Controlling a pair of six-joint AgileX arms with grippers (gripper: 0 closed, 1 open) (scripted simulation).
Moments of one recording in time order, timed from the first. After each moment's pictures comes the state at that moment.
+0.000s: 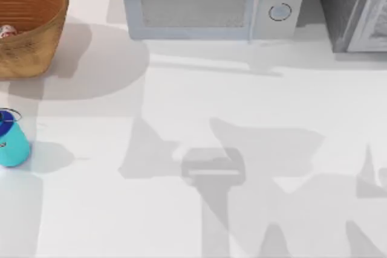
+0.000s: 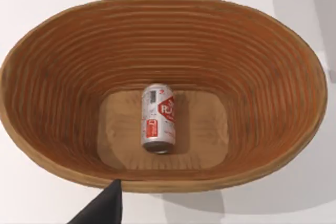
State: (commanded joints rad) left arm 0.13 1.44 1.49 -0.80 0.13 0.10; right arm 0.00 0.00 0.00 0.00 0.00 0.00
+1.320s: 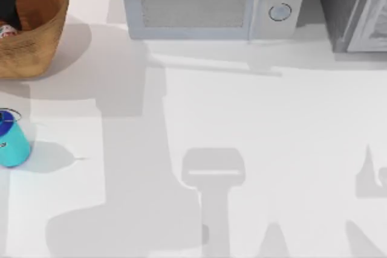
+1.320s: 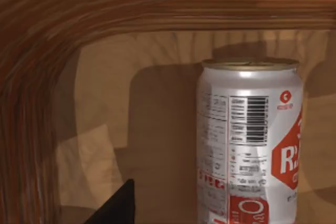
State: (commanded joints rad) left arm 0.21 2.74 2.82 -1.52 0.29 0.20; right arm 0.00 0.00 0.00 0.00 0.00 0.00
